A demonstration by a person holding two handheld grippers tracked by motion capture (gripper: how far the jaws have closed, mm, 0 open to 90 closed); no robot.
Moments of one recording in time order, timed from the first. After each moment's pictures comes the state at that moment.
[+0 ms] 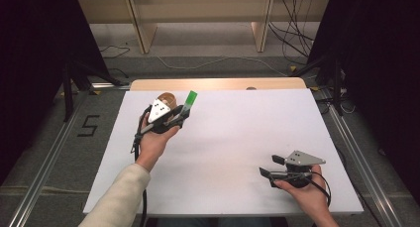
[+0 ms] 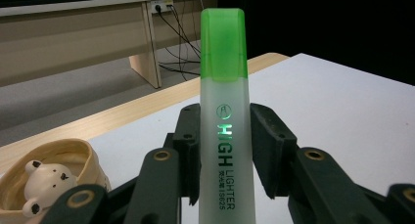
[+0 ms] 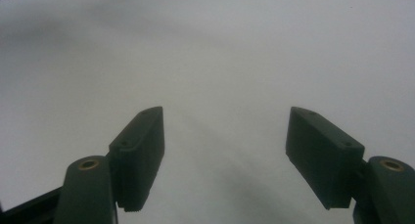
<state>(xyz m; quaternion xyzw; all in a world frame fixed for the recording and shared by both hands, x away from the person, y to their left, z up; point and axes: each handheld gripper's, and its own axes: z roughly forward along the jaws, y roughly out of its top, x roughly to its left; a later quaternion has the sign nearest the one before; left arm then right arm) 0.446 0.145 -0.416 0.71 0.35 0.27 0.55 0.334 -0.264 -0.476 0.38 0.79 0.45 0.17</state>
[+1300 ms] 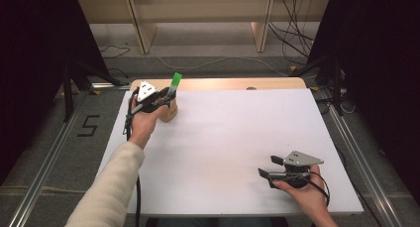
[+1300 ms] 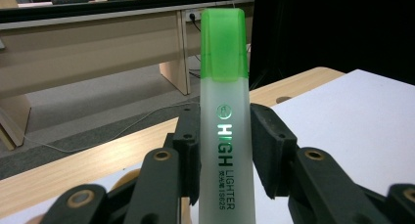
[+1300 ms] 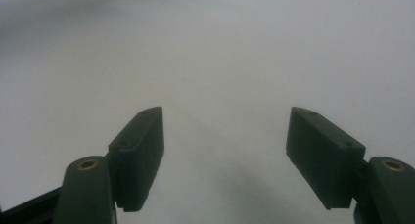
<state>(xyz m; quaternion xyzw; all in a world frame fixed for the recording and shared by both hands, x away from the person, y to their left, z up) 0.507 0.184 -0.405 0.68 0.38 0.31 0.54 0.334 -0.262 -0.478 0.37 0.80 0.45 0.17</state>
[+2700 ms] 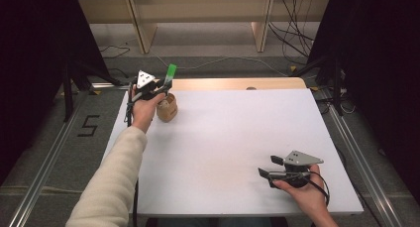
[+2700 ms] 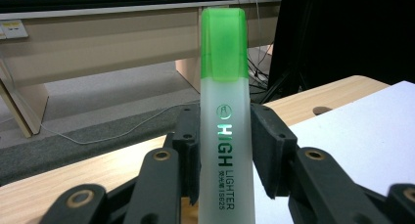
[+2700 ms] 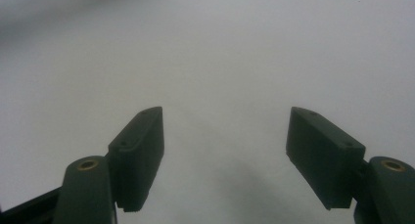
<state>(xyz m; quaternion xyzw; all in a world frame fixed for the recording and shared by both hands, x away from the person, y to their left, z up) 0.555 0.196 -0.412 0.67 0.42 0.31 0.53 0.336 -0.263 -0.479 0.37 0.80 0.45 0.16</state>
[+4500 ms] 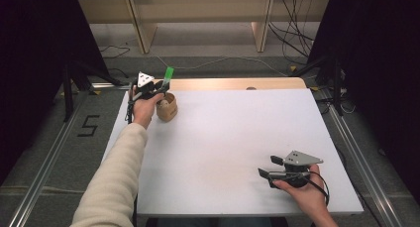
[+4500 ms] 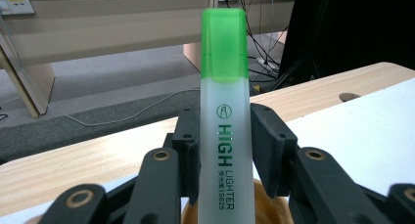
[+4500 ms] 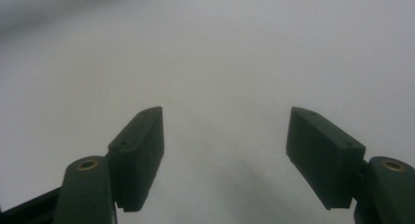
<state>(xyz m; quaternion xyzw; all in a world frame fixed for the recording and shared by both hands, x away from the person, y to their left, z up) 0.578 0.209 -0.436 0.67 0.45 0.30 0.51 0.336 -0.263 -0.480 0.37 0.80 0.45 0.16</state>
